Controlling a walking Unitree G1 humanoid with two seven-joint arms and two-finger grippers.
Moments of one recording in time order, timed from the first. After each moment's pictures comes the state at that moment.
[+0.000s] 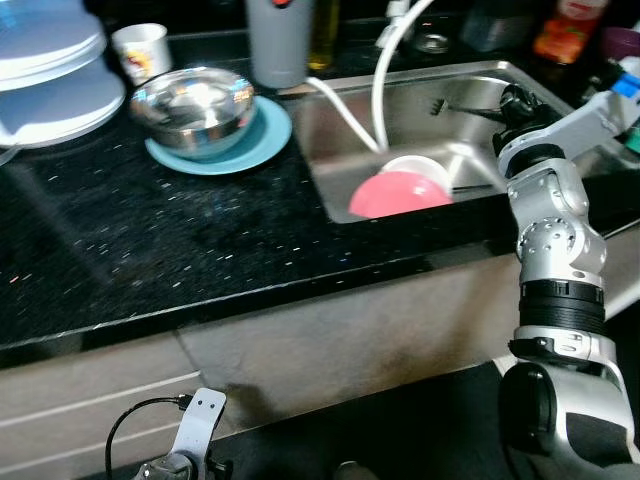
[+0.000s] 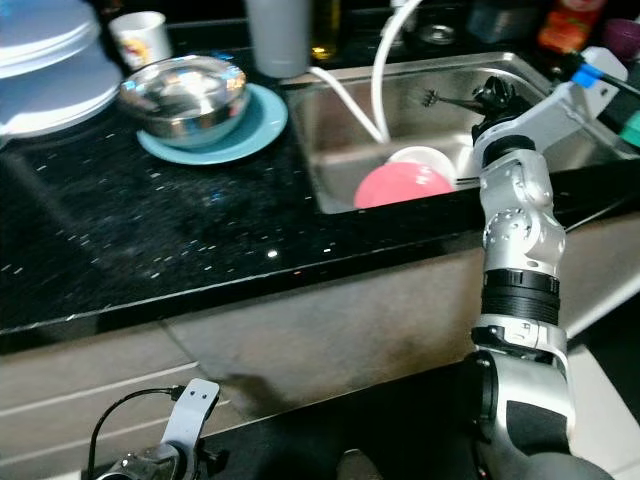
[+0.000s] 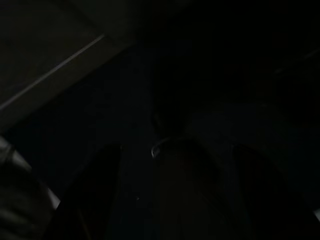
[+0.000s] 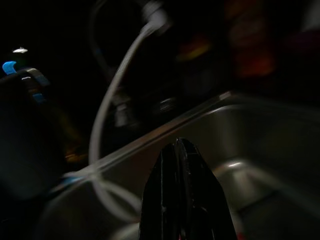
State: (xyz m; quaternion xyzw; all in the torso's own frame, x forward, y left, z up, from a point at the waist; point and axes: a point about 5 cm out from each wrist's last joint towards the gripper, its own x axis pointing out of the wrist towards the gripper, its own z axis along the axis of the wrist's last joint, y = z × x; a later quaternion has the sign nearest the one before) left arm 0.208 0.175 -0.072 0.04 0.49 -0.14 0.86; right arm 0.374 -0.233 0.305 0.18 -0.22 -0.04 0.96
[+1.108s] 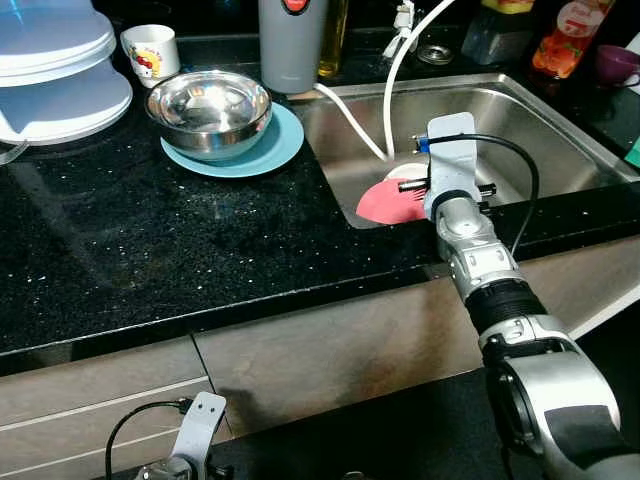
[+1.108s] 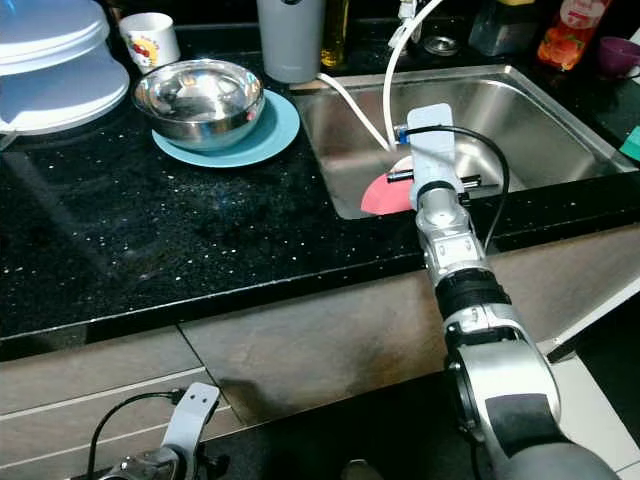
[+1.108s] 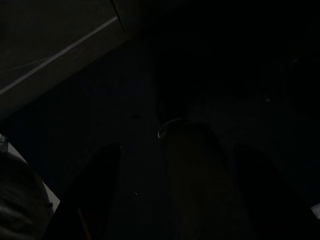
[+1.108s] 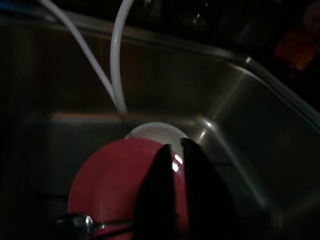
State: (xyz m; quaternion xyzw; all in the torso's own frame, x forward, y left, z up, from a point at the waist) left arm 0.204 0.175 -0.074 0.04 0.50 -0.14 0.85; right arm 0.411 -0.172 0.234 -0.15 -0.06 -0.06 0.99
